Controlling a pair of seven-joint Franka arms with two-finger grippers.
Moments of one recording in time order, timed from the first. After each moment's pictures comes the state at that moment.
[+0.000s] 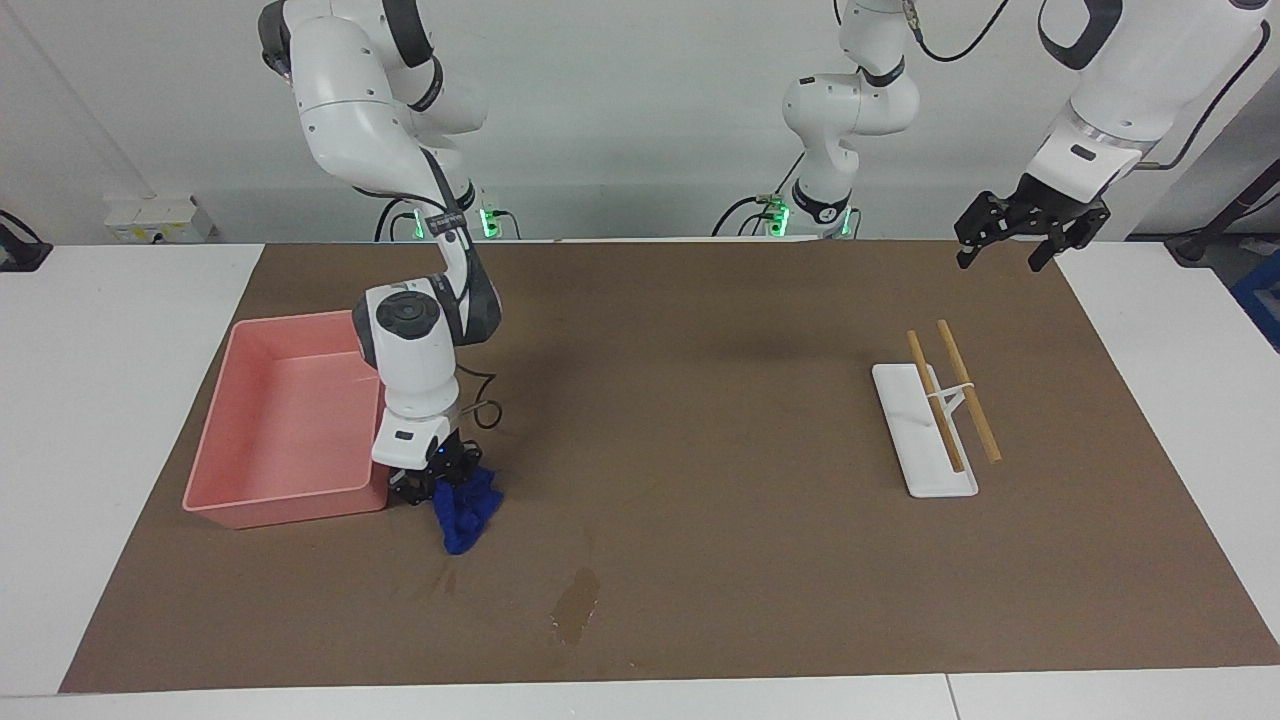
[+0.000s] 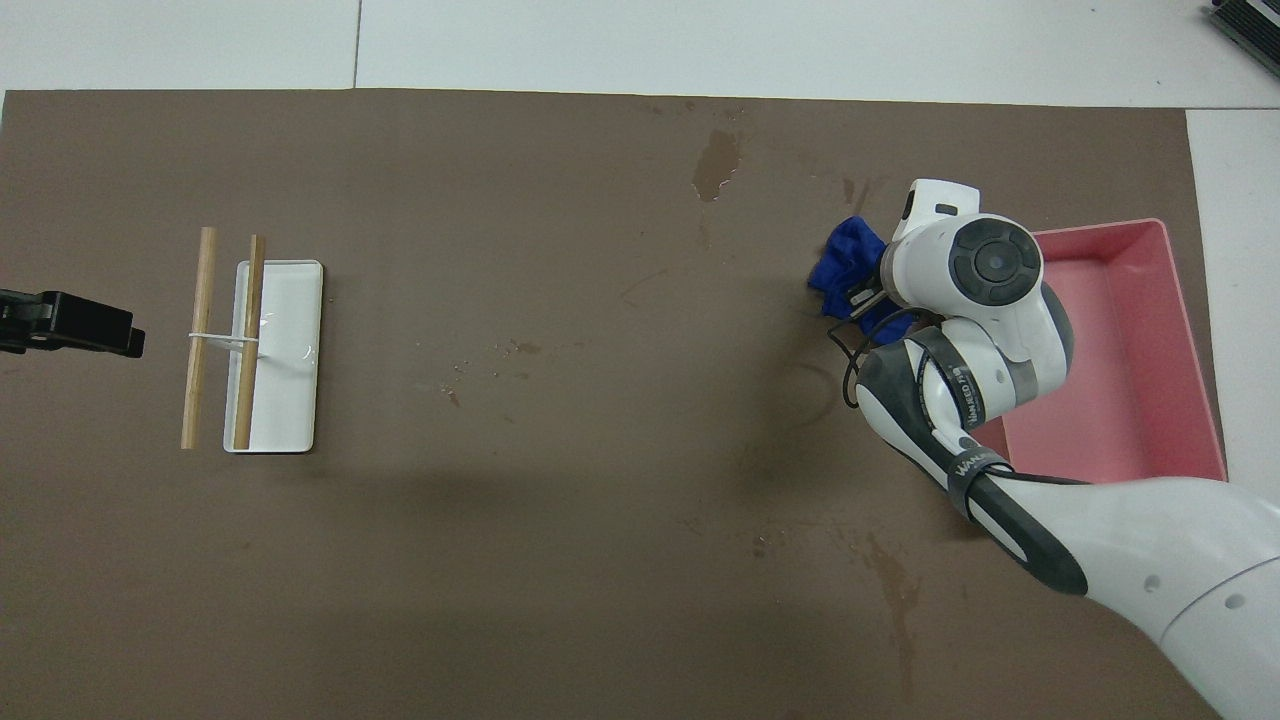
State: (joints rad) left arm -0.09 -0.04 0.07 -1.60 -0.04 1.54 0.09; right arm -0.03 0.45 0.19 -1.87 -0.34 2.44 -0.14
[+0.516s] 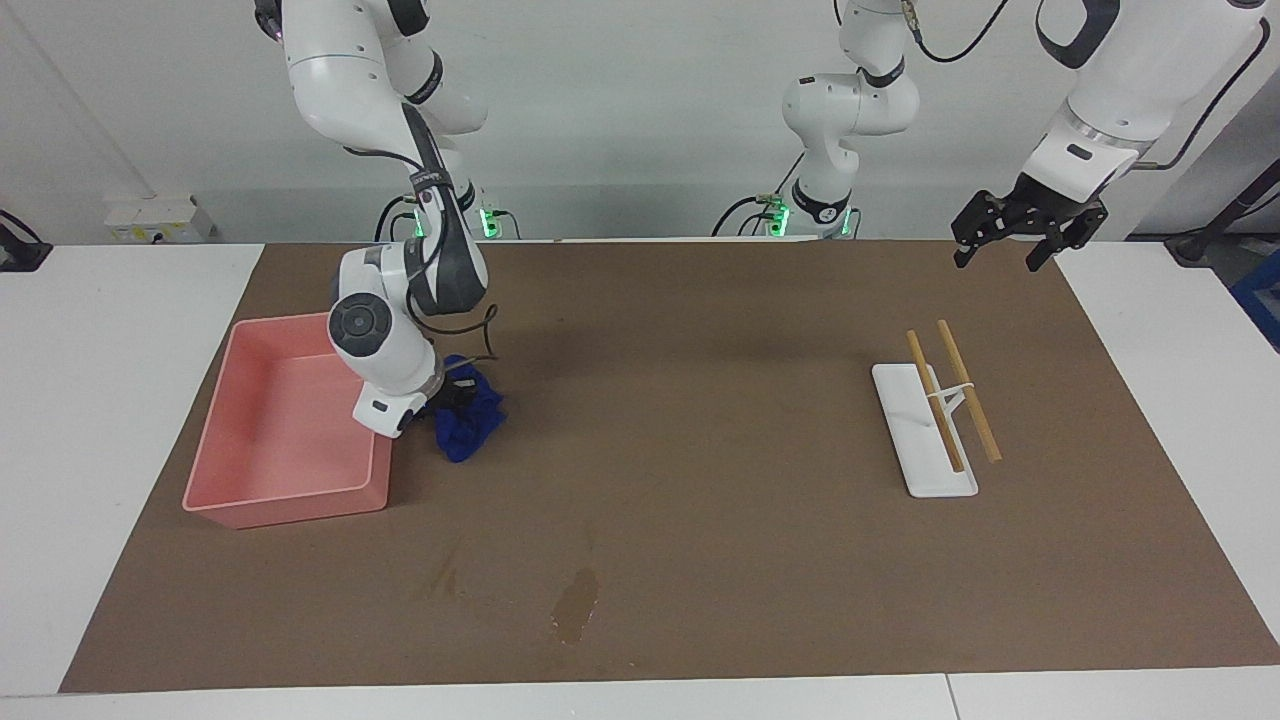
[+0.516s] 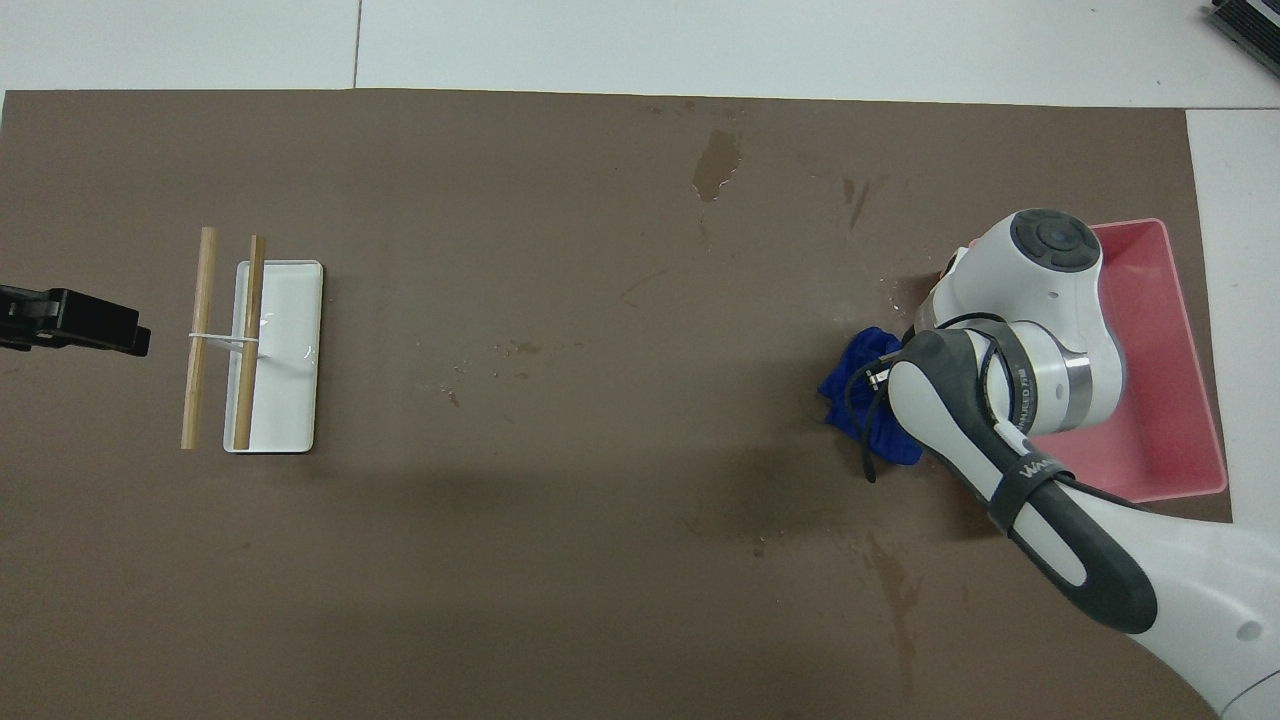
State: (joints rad) left arm -0.10 -0.03 0.07 -1.59 -0.04 1.54 0.08; right arm -0.07 0.33 0.19 -1.96 0.02 2.01 -0.15
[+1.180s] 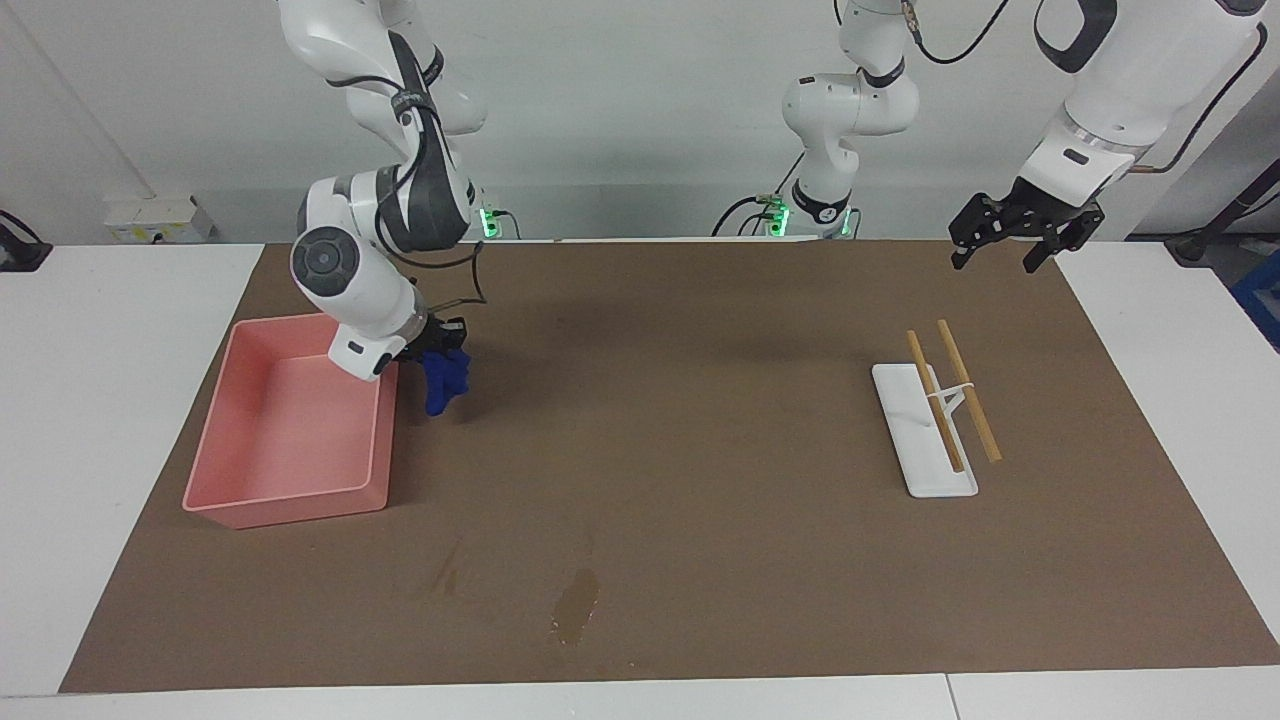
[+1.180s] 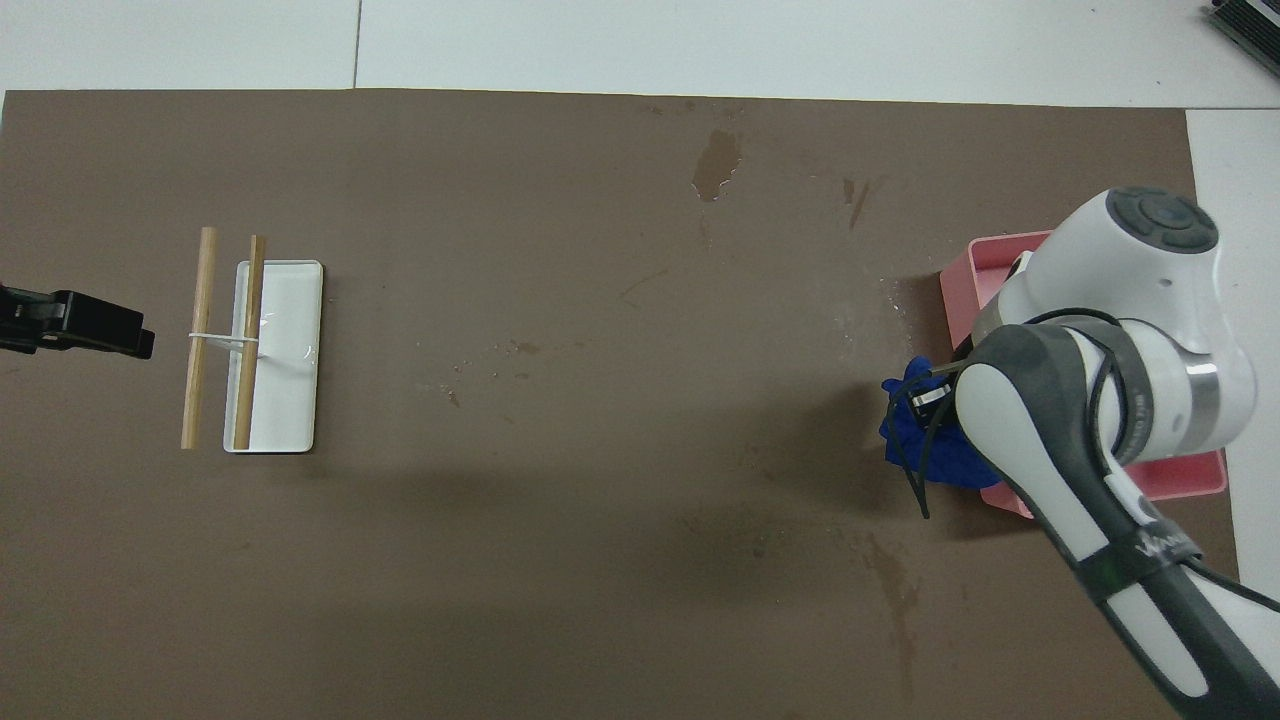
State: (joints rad) left arm -0.10 -0.02 0.07 -1.59 -0.04 1.53 0.08; right arm -0.08 0.12 0.20 -1.89 0.06 1.70 -0.11
